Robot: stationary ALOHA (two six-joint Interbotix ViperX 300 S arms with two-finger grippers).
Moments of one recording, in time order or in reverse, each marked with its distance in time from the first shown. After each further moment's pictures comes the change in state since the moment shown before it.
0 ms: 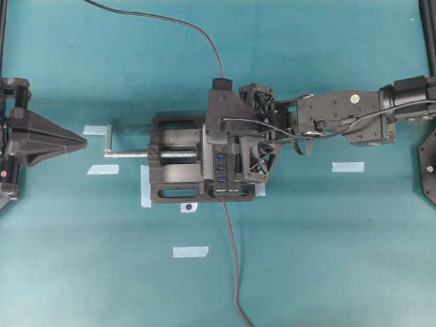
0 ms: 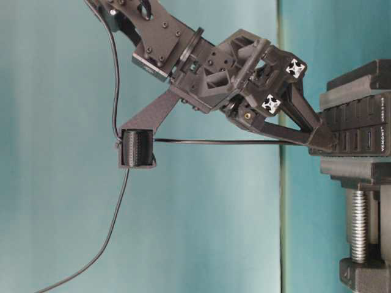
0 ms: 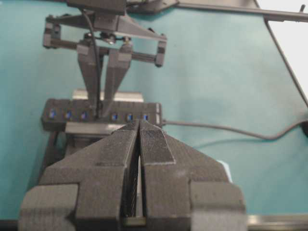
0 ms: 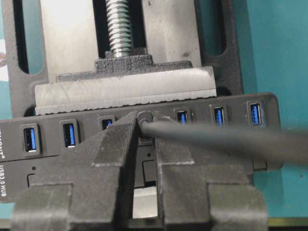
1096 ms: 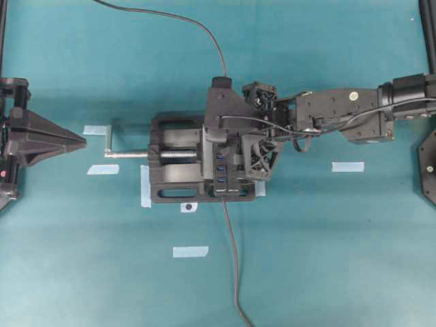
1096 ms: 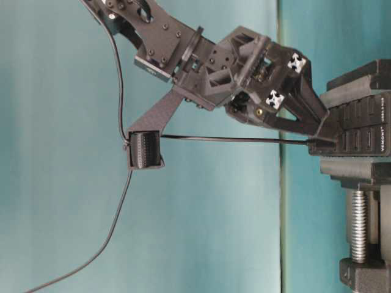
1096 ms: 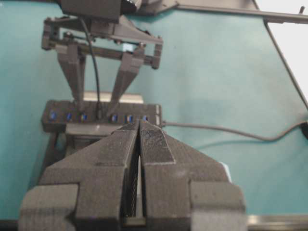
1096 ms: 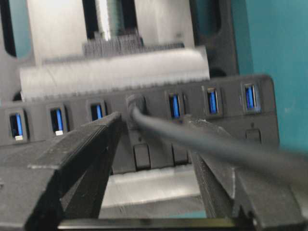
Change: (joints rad) left arm 0.000 -0.005 0.000 0.000 0.000 0.000; right arm -0.008 -0.009 -0.011 0.000 0.064 0.000
